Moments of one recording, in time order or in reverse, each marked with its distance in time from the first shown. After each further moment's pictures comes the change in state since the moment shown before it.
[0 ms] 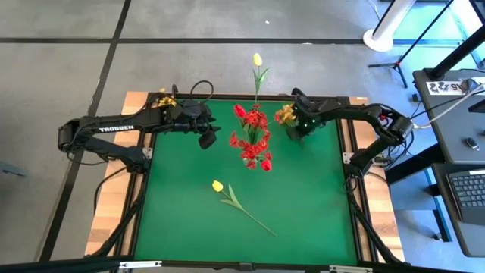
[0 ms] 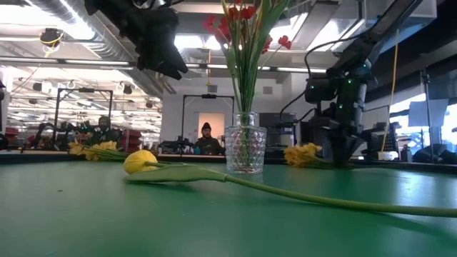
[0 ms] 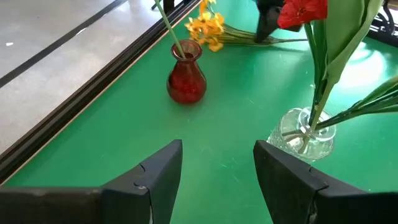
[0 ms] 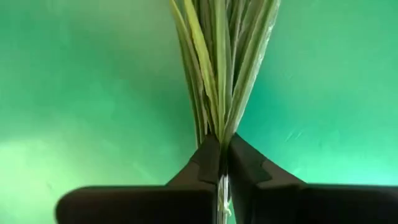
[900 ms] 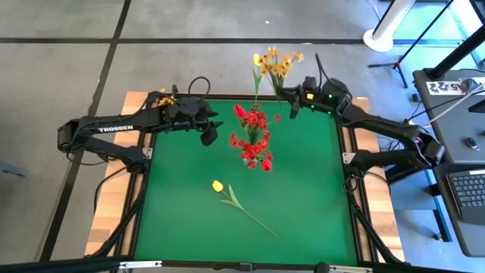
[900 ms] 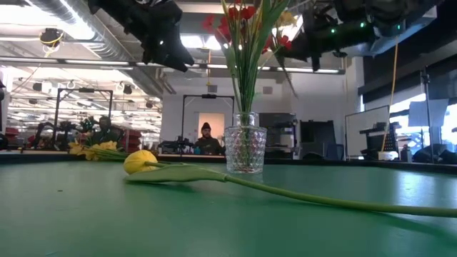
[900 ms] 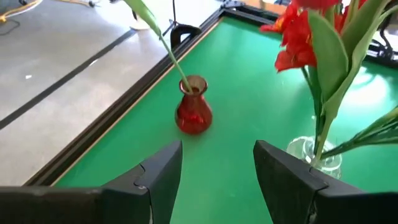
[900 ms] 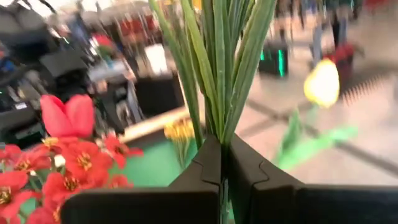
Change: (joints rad) left arm 0.000 -0.007 0.000 0.102 -0.045 0.057; right arm 0.054 -0.414 -0.039 0.935 -0.135 -0.210
